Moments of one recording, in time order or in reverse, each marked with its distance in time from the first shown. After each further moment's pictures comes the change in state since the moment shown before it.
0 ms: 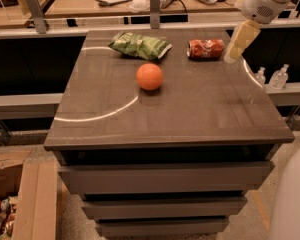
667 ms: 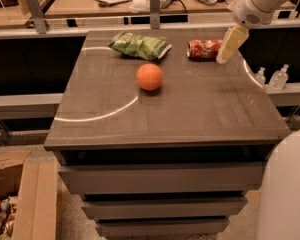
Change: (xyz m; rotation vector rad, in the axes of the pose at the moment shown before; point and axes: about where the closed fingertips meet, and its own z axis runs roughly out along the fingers) arm -0.004 -0.026 0.040 0.052 -0.041 -0.013
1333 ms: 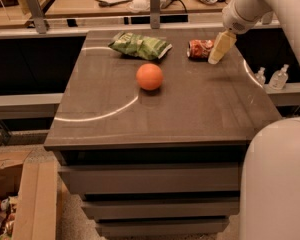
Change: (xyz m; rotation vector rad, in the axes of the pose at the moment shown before) arm 0.007 -0.030 0.050 0.082 0.034 0.019
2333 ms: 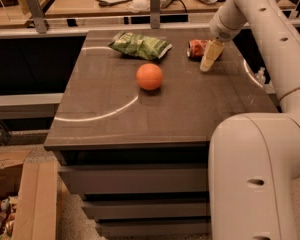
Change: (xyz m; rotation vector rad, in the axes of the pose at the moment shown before) arm -0.005 0.008 0.063 -0.090 0.030 -0.049
